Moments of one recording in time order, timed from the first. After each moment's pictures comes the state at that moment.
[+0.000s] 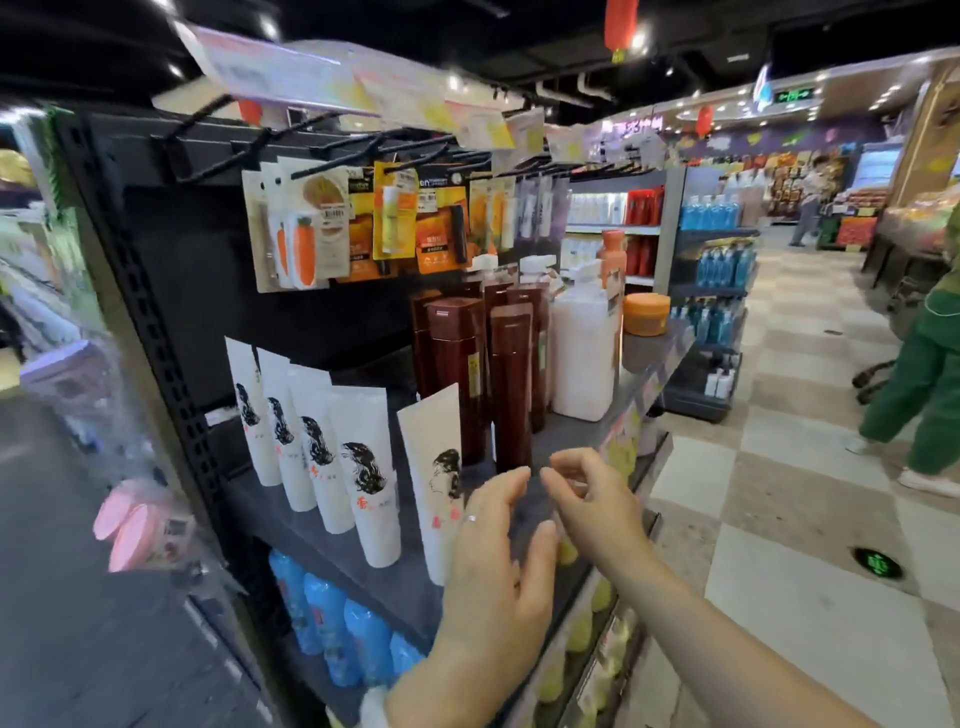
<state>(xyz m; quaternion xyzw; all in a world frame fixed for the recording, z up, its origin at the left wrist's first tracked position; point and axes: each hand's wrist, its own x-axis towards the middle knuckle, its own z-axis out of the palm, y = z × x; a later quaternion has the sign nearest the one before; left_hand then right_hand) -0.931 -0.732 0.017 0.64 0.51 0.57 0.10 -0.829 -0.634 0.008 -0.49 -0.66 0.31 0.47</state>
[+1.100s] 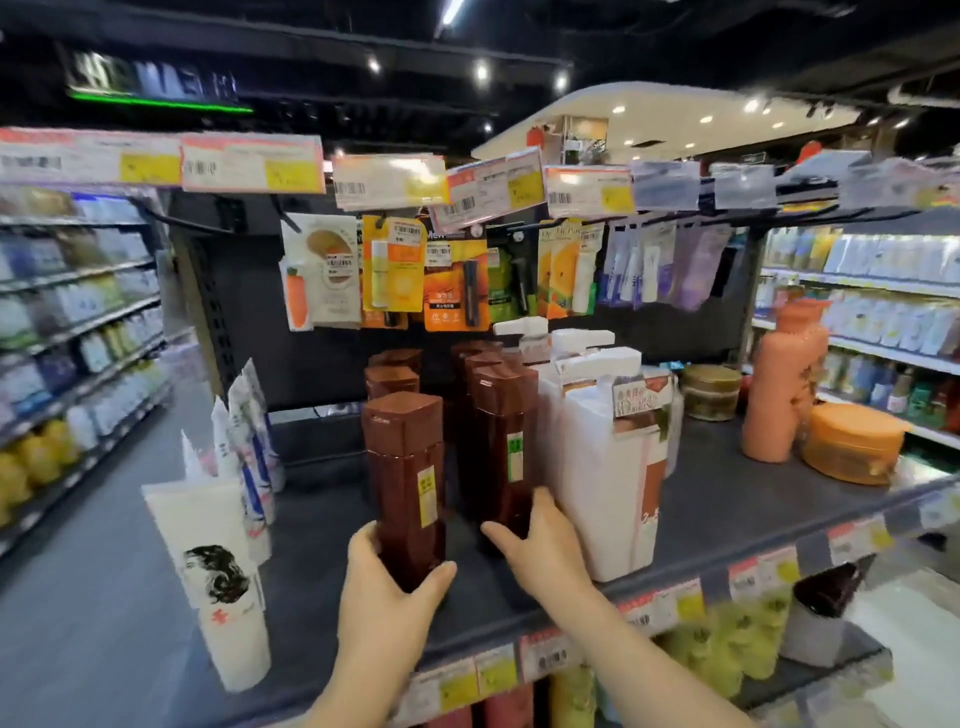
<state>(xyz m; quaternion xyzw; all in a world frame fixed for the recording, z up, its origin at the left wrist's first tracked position) -0.870 -0.579 0.015 0.22 0.77 0.60 0.05 -0.818 -0.430 0.010 -0.34 -0.82 0.37 0.26</state>
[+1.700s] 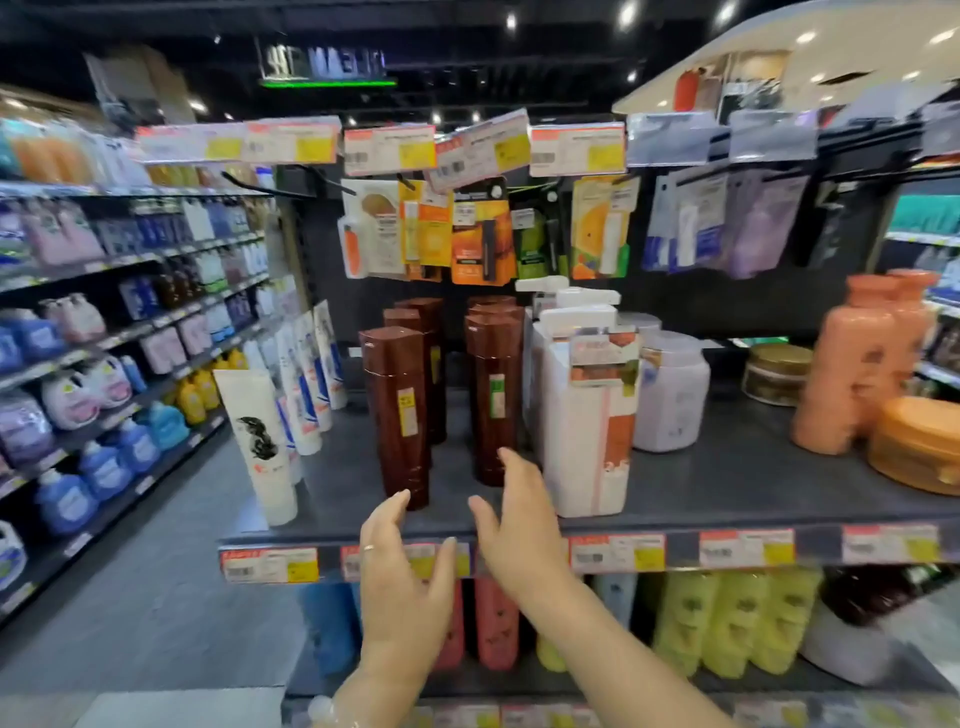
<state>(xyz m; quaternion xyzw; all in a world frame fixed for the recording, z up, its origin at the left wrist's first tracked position) -0.759 -0.565 -0.016 0.15 0.81 0.53 -0.21 -0.745 -0.450 0.015 -0.12 -0.88 0.38 0.26</state>
